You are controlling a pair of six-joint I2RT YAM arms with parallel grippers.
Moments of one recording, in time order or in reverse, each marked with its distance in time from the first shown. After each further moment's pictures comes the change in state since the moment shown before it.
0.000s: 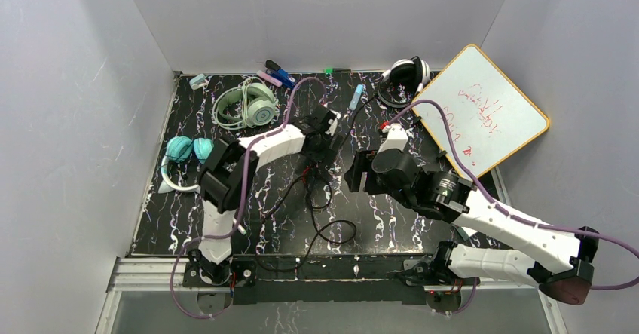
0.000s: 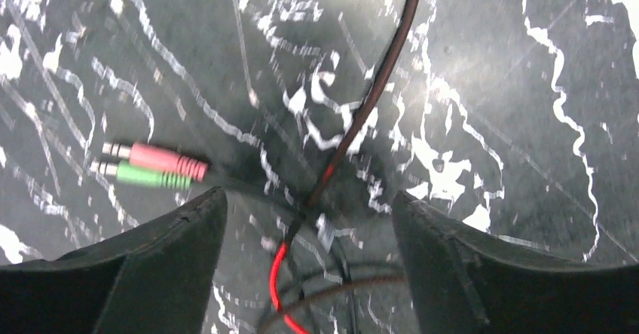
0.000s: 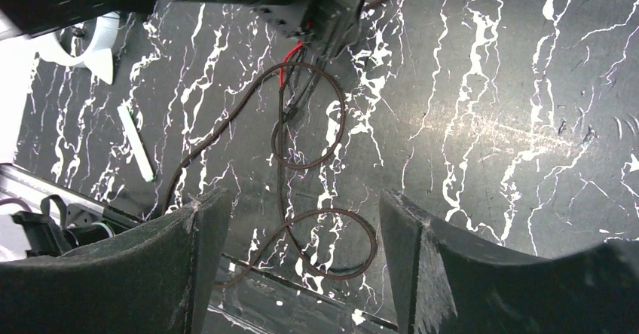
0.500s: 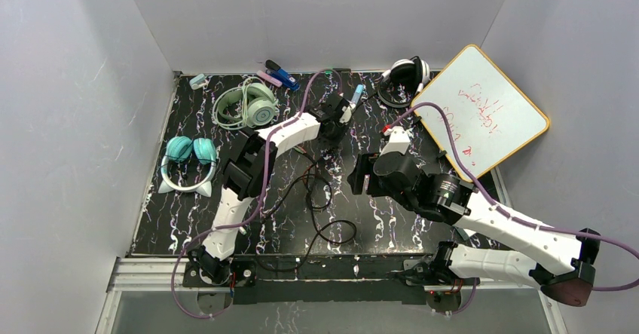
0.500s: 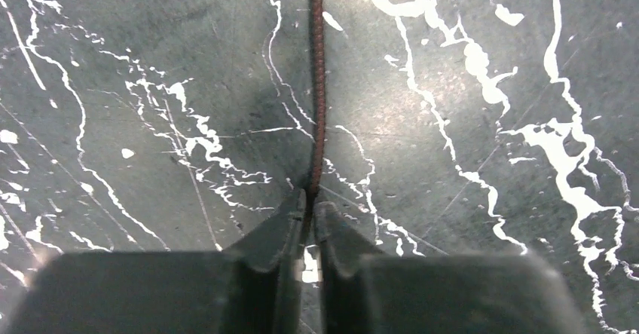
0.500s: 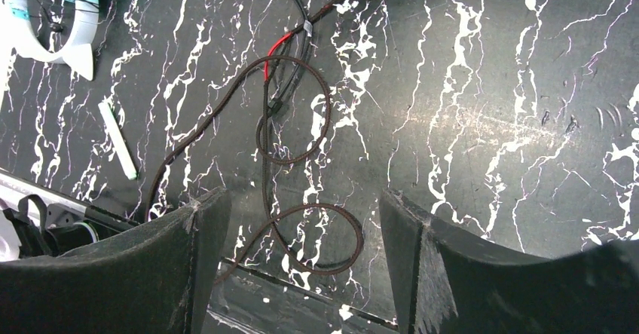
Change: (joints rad) left arm 0.000 0.305 0.408 -0.095 0.060 0.077; right arm 0.000 -0.031 -0.030 -0.015 0.019 -0.001
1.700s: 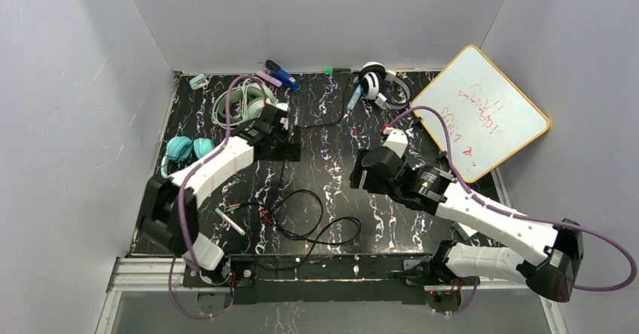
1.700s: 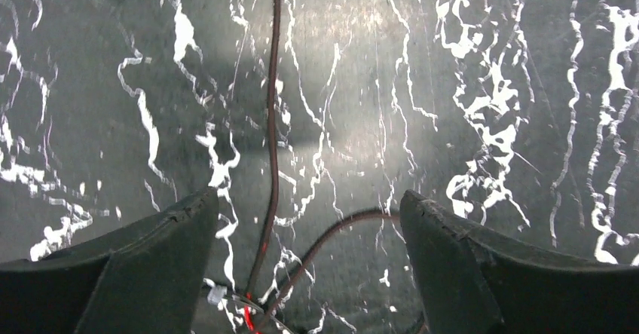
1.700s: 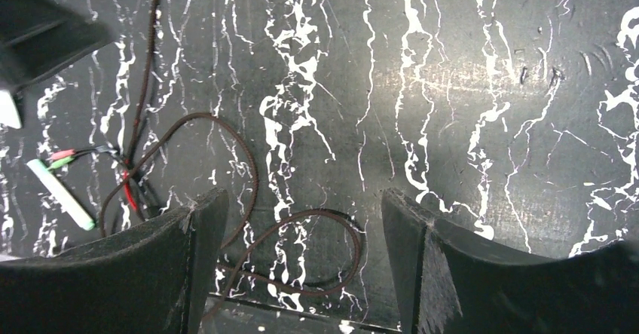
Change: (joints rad) left arm 0.162 -0.823 -0.724 0.012 -0.066 -0.289; right arm -0.104 0.131 -0.045 -0.001 -0.006 0.130
